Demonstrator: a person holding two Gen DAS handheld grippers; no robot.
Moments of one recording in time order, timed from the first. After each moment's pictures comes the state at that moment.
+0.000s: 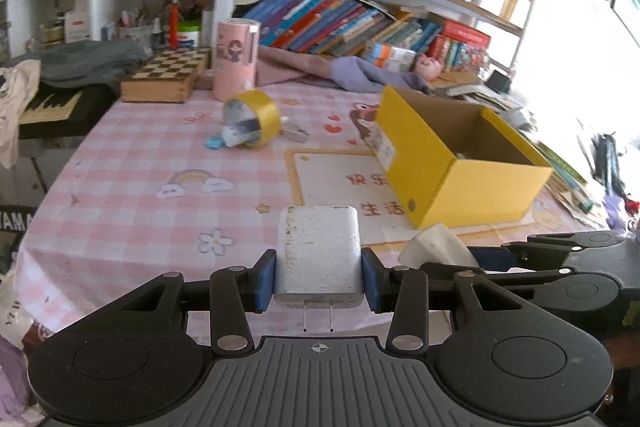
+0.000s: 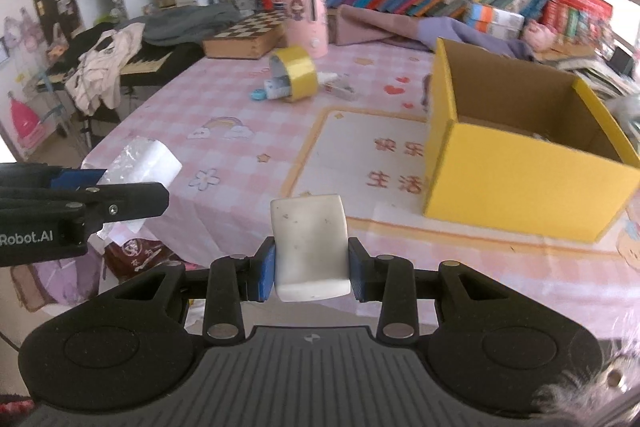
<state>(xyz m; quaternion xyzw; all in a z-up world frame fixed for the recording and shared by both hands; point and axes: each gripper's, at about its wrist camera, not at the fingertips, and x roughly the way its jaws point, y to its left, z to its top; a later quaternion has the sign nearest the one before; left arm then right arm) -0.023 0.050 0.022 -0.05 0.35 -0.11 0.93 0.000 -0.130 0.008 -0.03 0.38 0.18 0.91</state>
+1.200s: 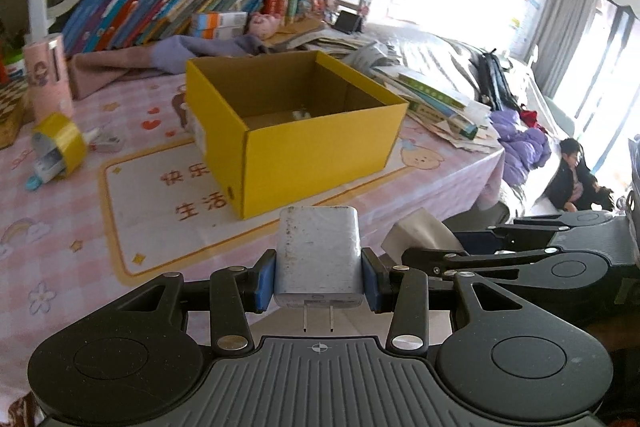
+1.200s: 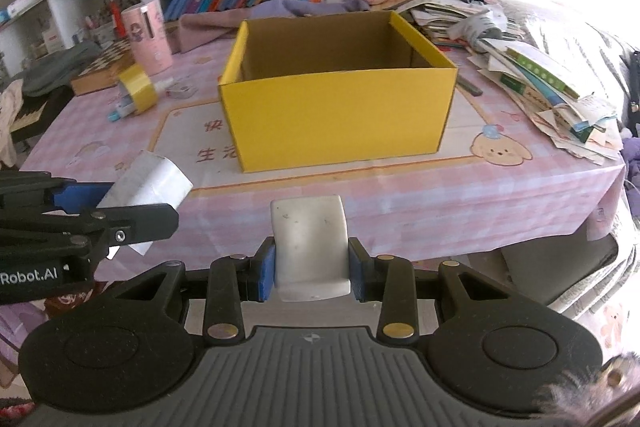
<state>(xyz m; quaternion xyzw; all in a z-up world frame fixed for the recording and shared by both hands) 0.004 -0.075 0.014 0.02 0.36 -0.31 0.88 -0.040 -0.247 0.010 0.04 0.39 0.00 0.92</state>
